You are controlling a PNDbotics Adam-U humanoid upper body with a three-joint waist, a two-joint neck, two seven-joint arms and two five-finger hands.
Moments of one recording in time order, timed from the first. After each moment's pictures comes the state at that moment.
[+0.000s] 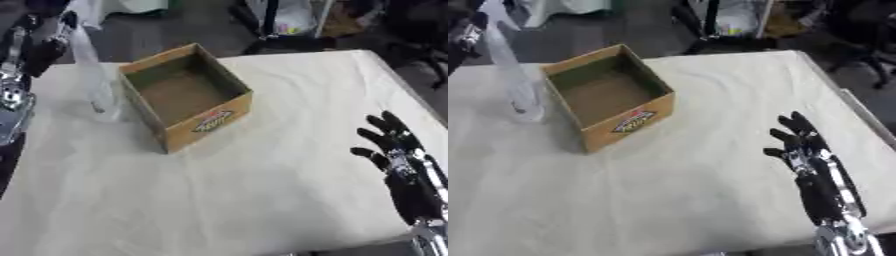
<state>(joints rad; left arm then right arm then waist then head) -0.90 0.45 -0.05 -0.98 -0.14 -0.01 0.16 0.01 -0.15 -0.03 -1.86 -0.22 -0.15 0.15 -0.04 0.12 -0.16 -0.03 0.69</state>
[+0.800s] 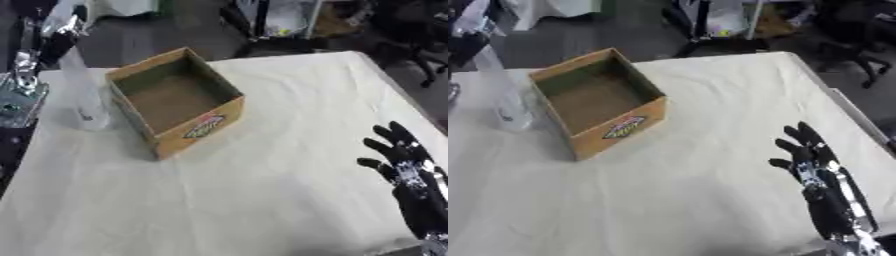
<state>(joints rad) -0.98 0.47 -0.04 -0.84 -0.20 -0.01 0.25 0.00 -0.15 -0.02 -1.86 -0.22 -0.15 0.16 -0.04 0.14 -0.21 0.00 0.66</state>
